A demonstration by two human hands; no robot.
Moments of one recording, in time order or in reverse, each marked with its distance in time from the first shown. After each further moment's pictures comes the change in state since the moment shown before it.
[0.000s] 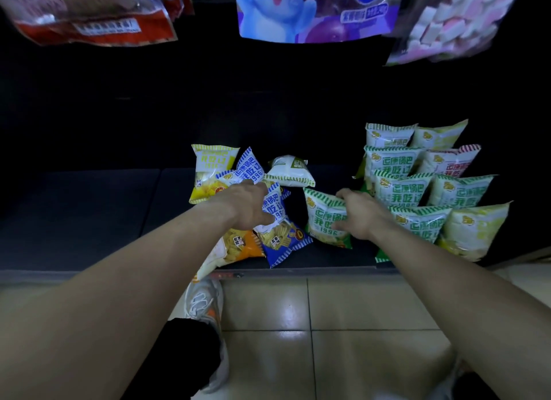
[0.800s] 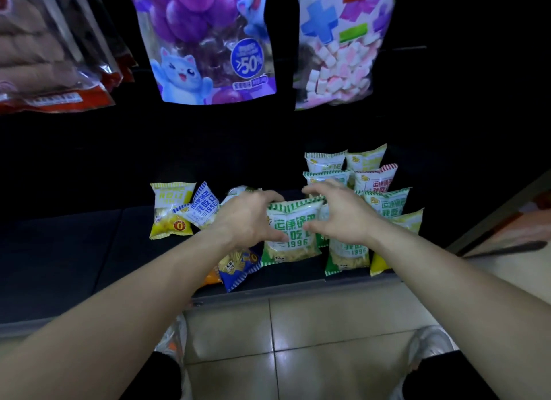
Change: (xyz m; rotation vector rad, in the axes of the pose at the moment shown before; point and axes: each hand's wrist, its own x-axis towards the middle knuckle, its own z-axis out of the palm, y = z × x) left_hand -0.017 0.121 -0.013 -0.076 0.346 0.254; right_hand -0.101 0.048 -0.102 0.273 0.206 -0.214
